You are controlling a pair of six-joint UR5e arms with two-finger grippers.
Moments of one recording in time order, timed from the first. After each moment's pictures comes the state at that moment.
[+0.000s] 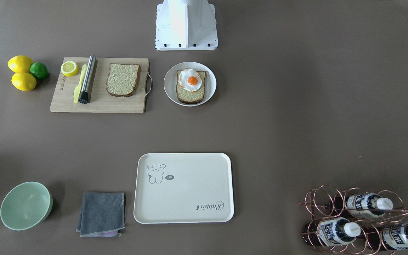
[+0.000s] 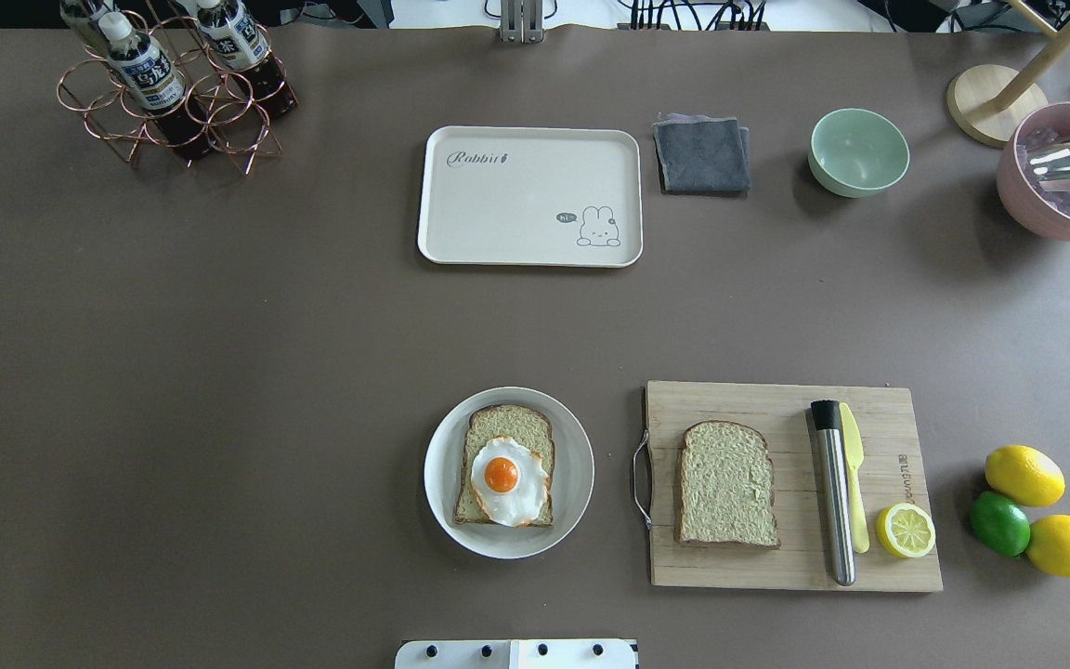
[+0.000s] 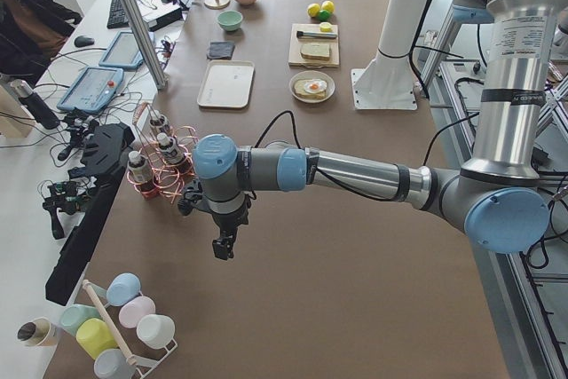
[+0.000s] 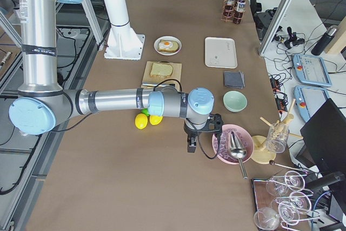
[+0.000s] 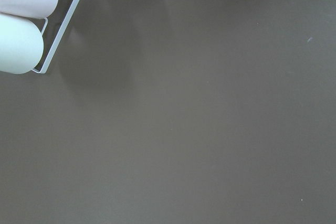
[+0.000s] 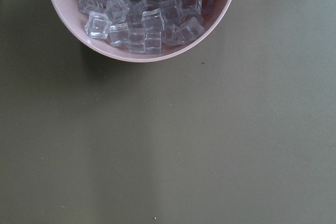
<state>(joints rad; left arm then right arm) -1.59 -1.63 -1.68 -1.39 -2.28 0.28 1.56 -1.61 1.72 -1.70 2.37 0.01</state>
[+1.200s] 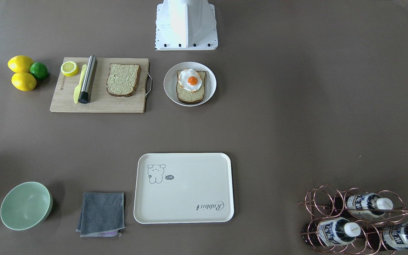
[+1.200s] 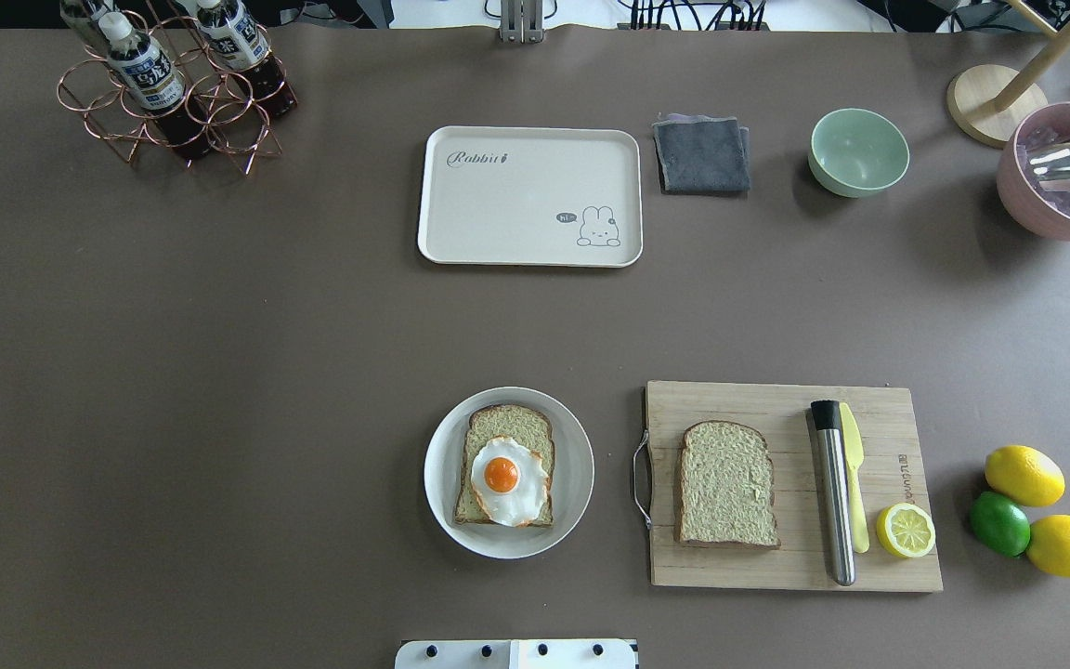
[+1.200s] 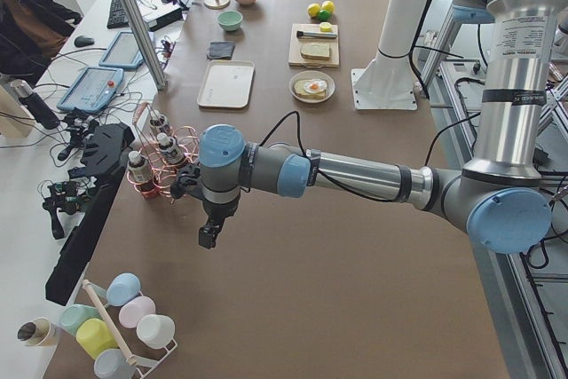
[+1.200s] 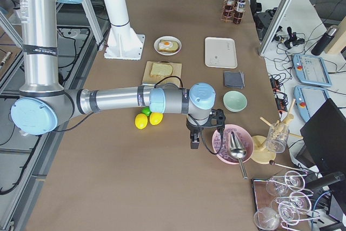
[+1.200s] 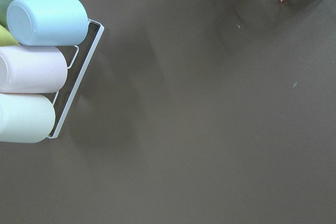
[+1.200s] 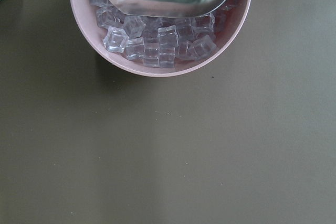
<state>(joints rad) -1.59 -1.62 -1.68 -1.63 -2.29 0.20 1.56 -1.60 1.73 -1.69 2.38 0.01</state>
